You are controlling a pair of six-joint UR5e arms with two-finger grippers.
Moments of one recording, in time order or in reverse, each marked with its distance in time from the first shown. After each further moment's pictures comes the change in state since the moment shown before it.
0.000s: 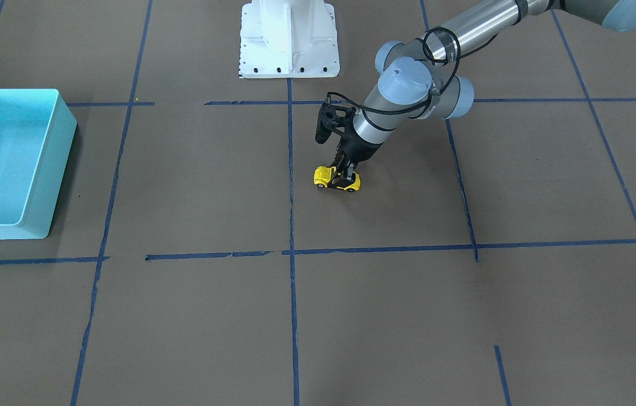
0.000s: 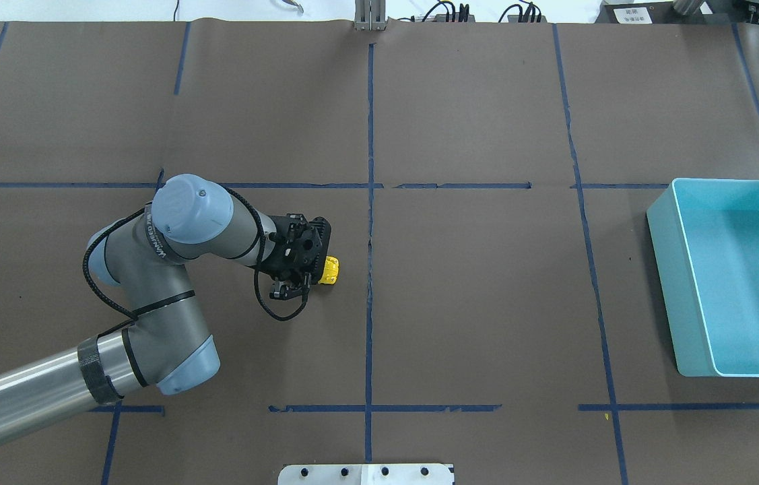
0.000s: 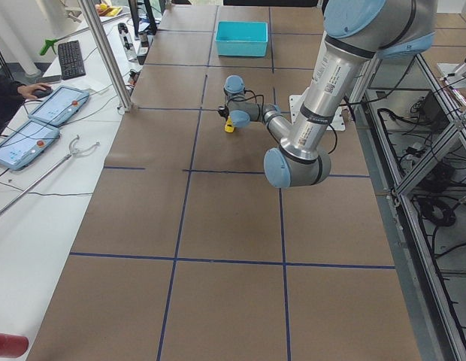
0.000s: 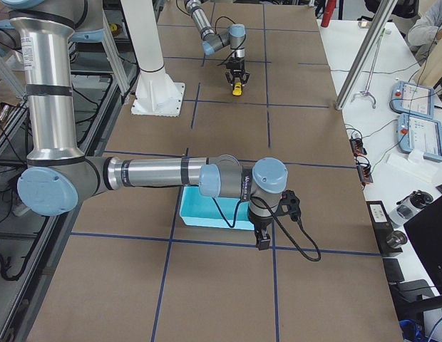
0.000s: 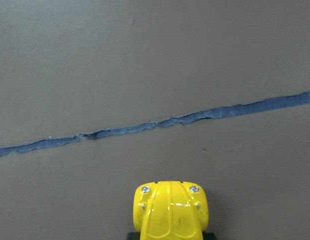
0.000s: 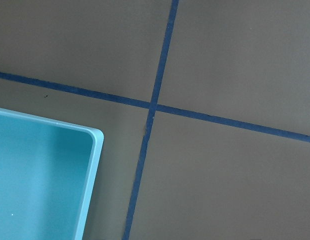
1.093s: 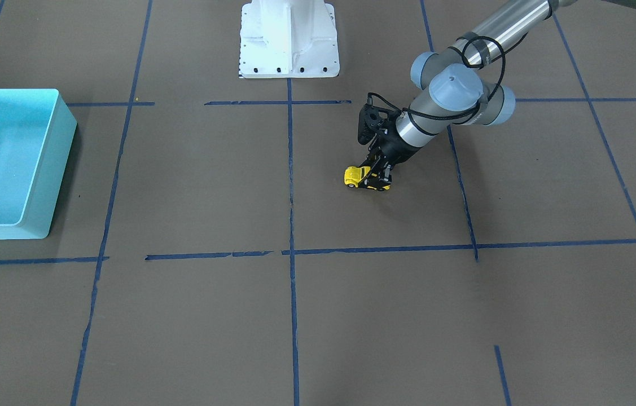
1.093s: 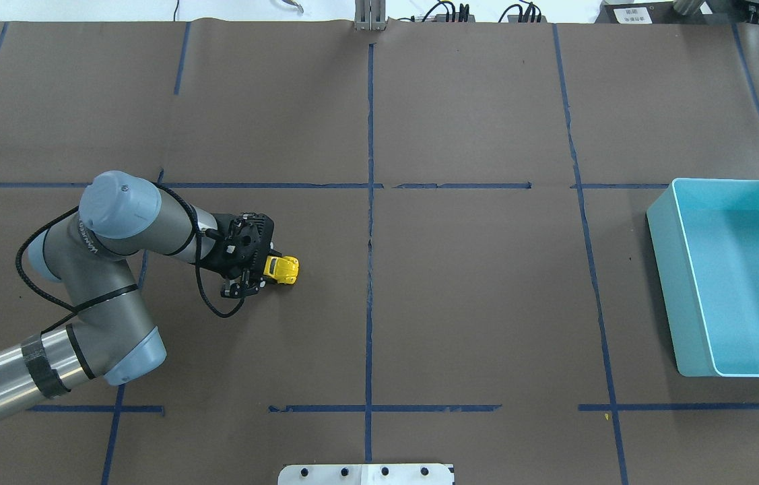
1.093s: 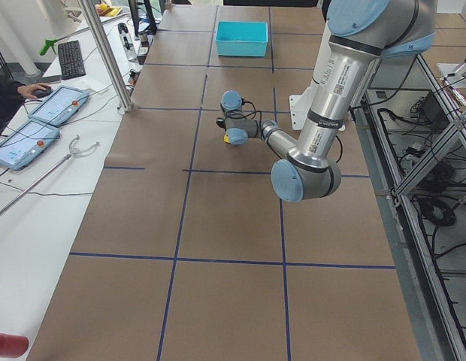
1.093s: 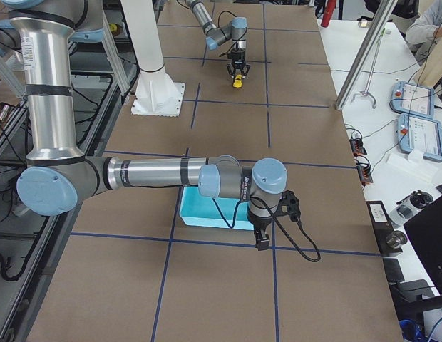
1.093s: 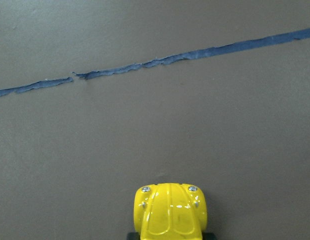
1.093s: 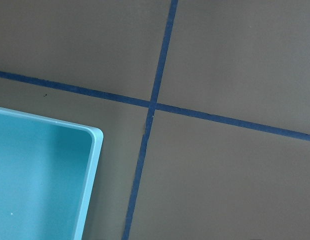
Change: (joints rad) left arm -0.061 0.140 -0.010 -0.177 -0.091 -0.001; right arm 0.000 -0.003 0.000 0.000 0.000 0.000
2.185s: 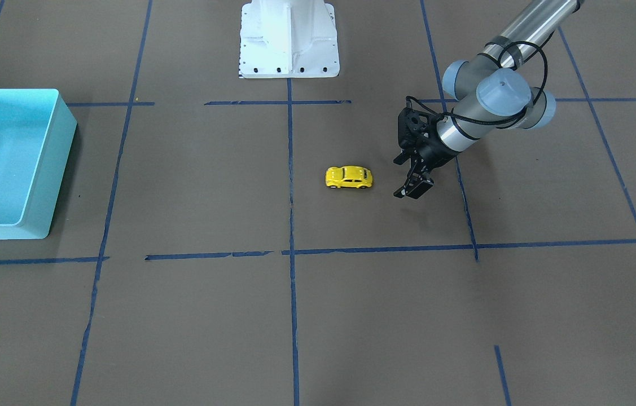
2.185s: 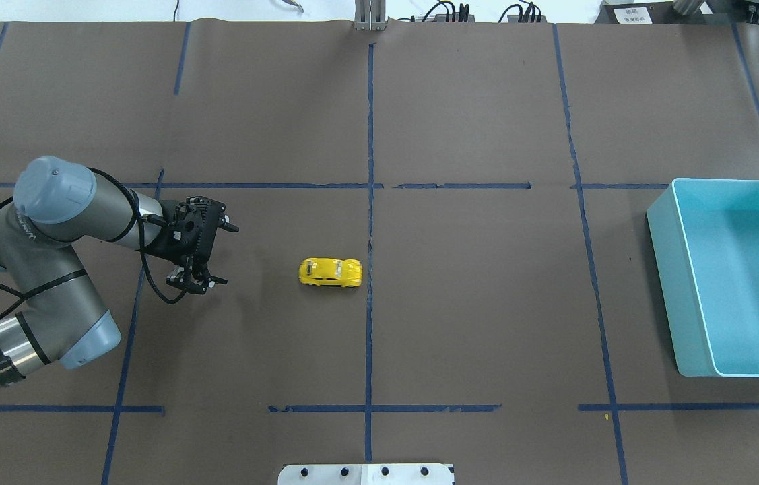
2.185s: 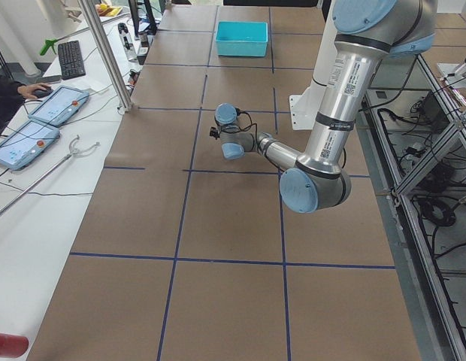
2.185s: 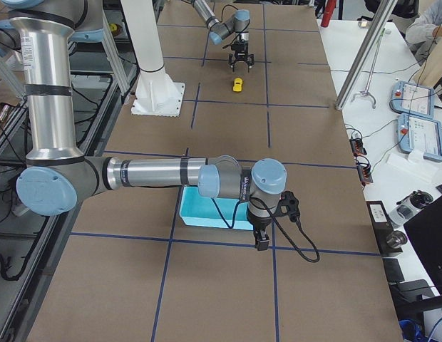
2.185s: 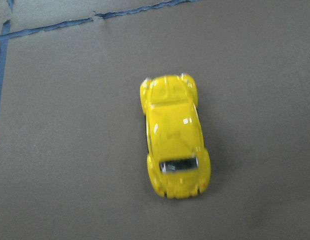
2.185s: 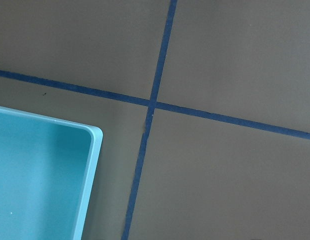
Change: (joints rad) left arm -0.081 0.083 -0.003 -0.083 -0.074 0.014; right arm 0.000 -0.001 0.000 0.000 0.000 0.000
